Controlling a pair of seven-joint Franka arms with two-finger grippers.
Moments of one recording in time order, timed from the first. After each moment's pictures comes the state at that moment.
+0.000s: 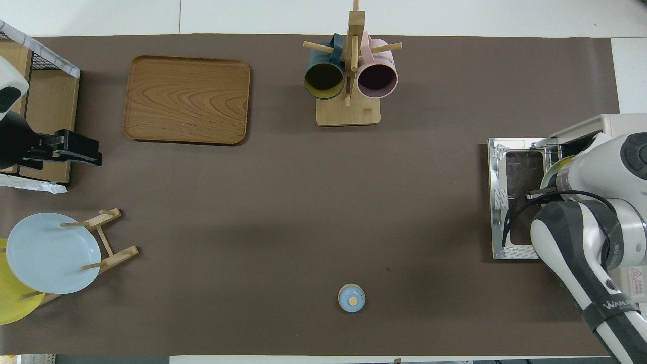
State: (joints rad) left arm -0.03 -0.02 -0.09 -1.61 -0.01 1.55 -0.11; right arm -0.07 -0.02 0.00 -2.21 -0.24 2.09 -0.03
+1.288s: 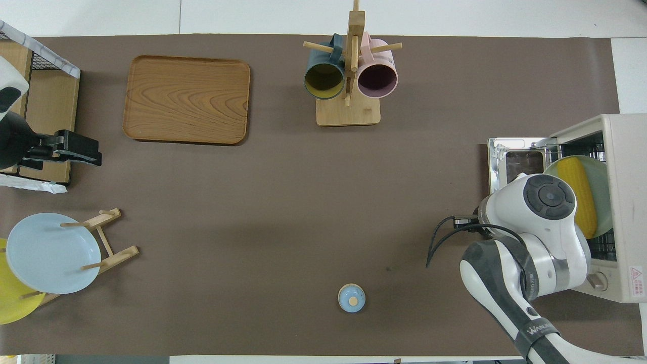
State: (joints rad) left arm -0.03 -0.02 -0.09 -1.61 -0.01 1.55 -0.11; right arm 0.12 -0.03 0.02 -2.44 -0.08 2.26 0.26
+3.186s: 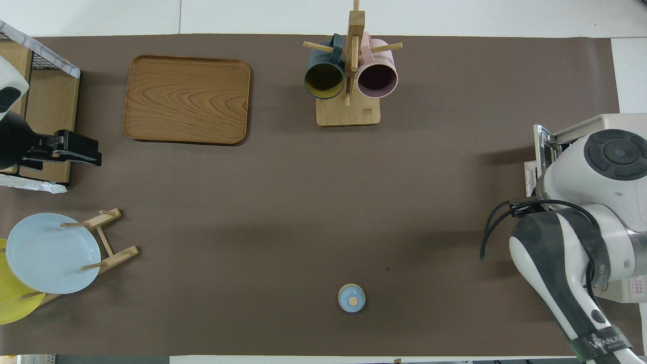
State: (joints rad) left arm -0.03 -0.02 -0.09 -1.61 -0.01 1.55 -0.11; right arm 0.01 -0.10 0.03 -2.17 -0.27 1.86 0.05
